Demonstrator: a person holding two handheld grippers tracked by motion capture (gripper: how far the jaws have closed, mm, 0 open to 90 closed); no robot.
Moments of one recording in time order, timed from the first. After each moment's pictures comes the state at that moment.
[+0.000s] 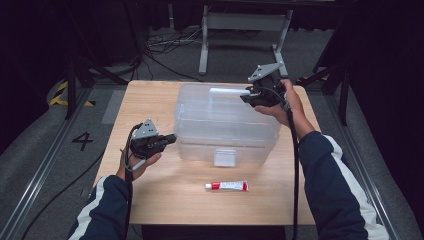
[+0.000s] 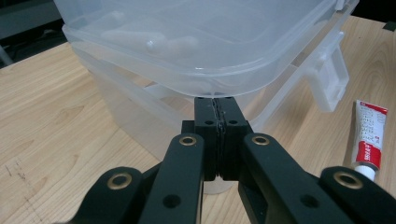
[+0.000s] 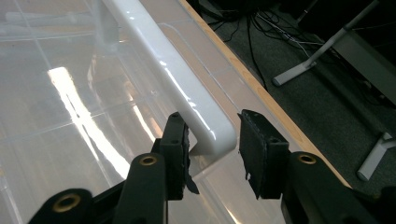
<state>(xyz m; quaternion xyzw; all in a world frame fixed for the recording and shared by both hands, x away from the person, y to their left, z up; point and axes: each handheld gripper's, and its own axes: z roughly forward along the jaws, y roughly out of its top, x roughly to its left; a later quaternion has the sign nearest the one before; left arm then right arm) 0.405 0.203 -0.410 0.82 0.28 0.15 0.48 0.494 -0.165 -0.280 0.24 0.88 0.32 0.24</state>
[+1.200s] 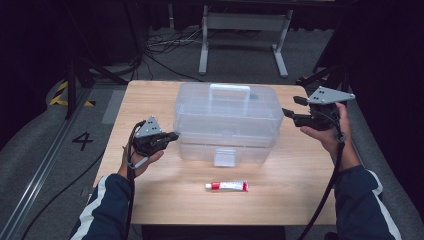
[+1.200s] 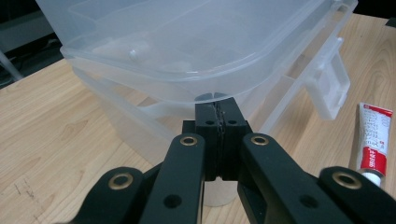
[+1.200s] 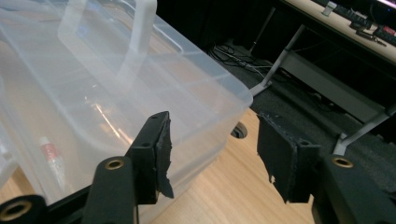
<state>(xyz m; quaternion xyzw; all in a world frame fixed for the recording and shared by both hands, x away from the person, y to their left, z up) 0.408 0.195 -0.400 0.82 0.26 0.17 0.48 0.429 -0.286 -0.299 0.29 0.81 0.40 0.31</state>
